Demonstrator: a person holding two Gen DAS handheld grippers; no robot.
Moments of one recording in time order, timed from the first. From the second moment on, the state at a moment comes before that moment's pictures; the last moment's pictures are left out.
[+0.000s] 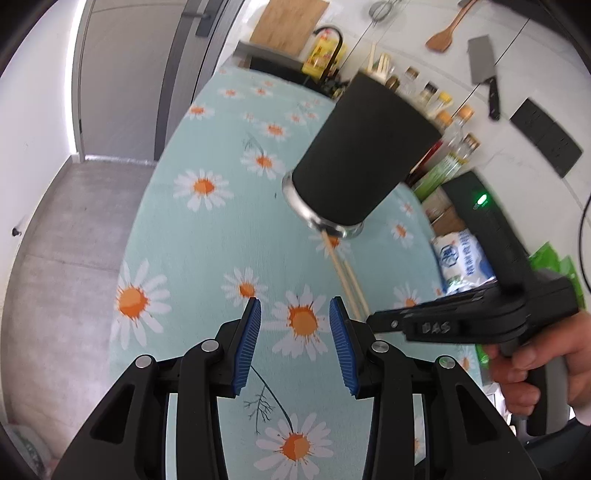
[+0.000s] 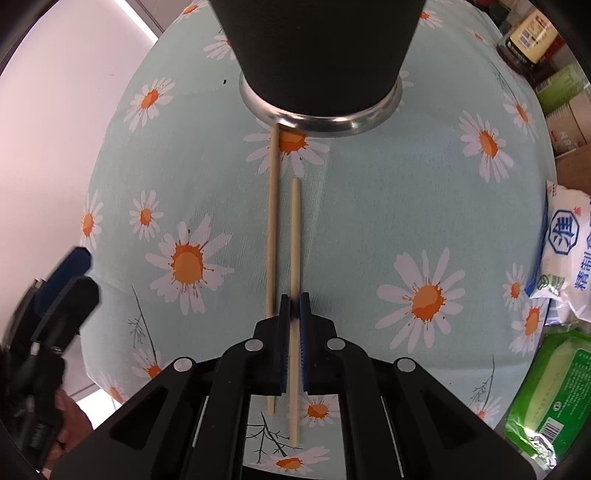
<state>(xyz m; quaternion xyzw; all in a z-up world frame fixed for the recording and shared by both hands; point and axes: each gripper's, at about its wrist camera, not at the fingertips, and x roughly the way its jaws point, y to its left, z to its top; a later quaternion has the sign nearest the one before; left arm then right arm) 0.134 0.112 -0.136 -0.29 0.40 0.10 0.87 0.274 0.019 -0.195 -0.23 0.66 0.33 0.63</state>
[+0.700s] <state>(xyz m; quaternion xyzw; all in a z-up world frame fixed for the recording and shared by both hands) 0.205 0.059 -0.155 -0.28 0.51 0.10 0.81 0.341 -0.077 -0.132 -0.13 0.64 0.39 0.65</state>
